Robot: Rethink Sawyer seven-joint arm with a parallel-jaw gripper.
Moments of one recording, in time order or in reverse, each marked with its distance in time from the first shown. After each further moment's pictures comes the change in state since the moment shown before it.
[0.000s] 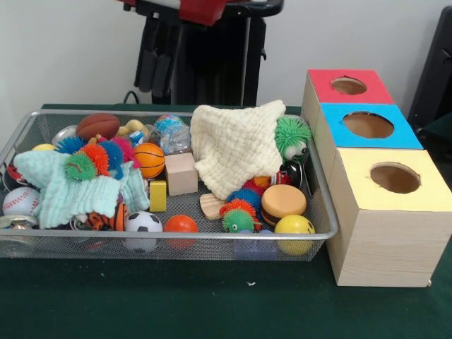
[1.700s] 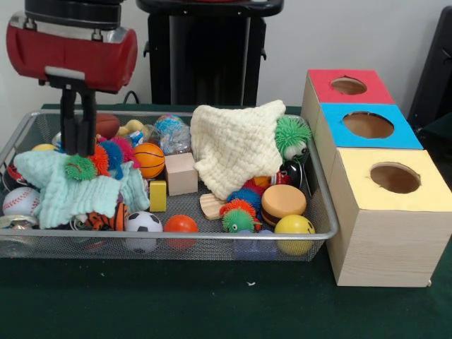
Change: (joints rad) arm -0.288 -0.008 0.345 0.093 -0.191 -0.111 -0.005
